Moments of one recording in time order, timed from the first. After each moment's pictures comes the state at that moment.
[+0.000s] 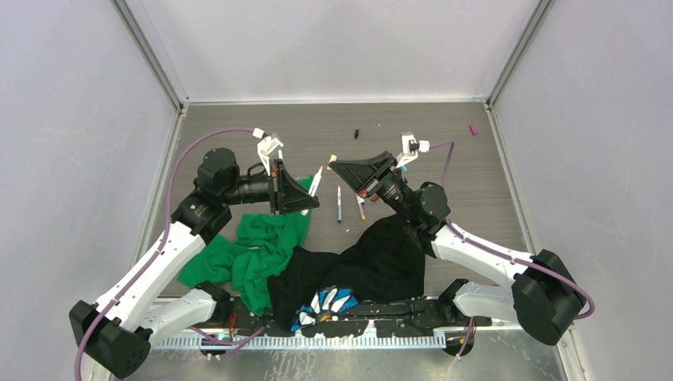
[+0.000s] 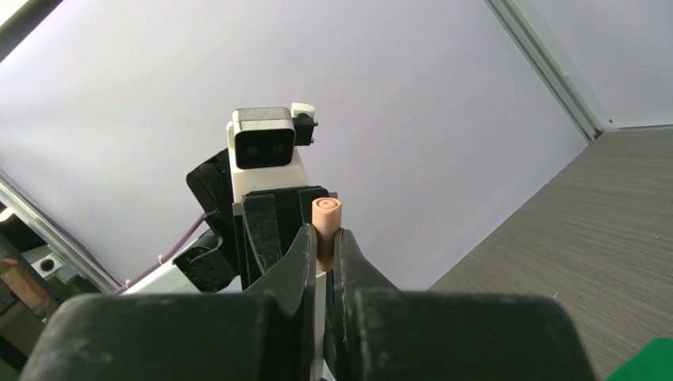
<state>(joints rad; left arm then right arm) -0.50 0.97 0.91 -0.10 0.88 -0.50 0.71 1.15 0.58 1.09 -0.23 0.95</state>
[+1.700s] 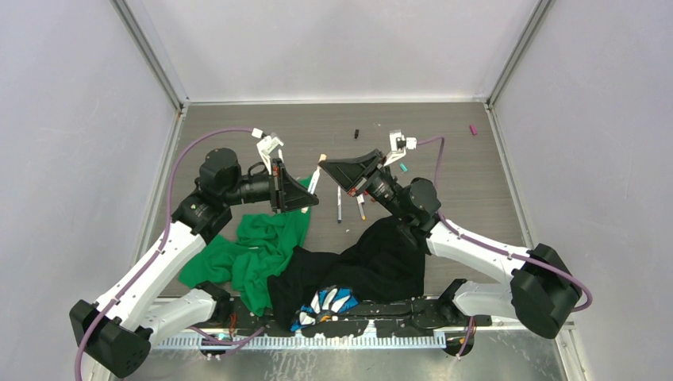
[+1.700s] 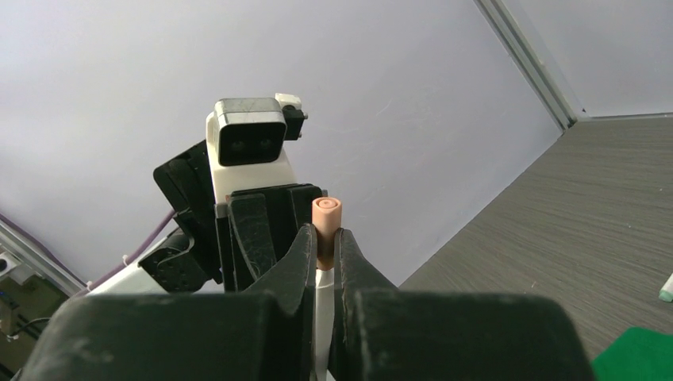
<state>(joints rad) -0.50 0.98 0.91 -0.13 0.82 -0.49 0.78 1.20 0.65 1.01 -0.17 0.87</state>
